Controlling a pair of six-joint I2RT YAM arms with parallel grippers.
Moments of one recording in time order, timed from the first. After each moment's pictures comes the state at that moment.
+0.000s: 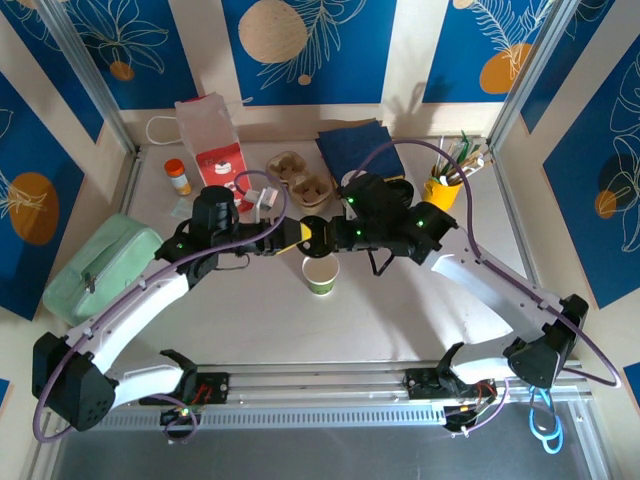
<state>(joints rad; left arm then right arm) -0.54 1.15 0.94 -0.18 0.78 -0.86 0.82 1.34 1.42 -0.92 -0.02 0.63</state>
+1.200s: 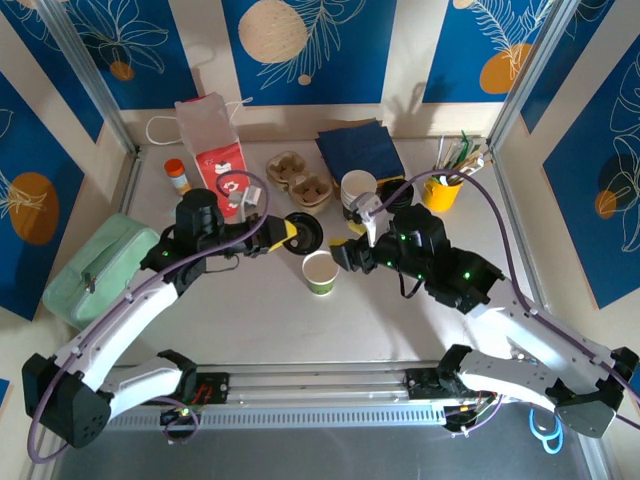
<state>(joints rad) -0.46 1.05 0.92 -0.22 0.75 -0.98 0.84 0.96 1.02 -0.45 -0.05 0.02</state>
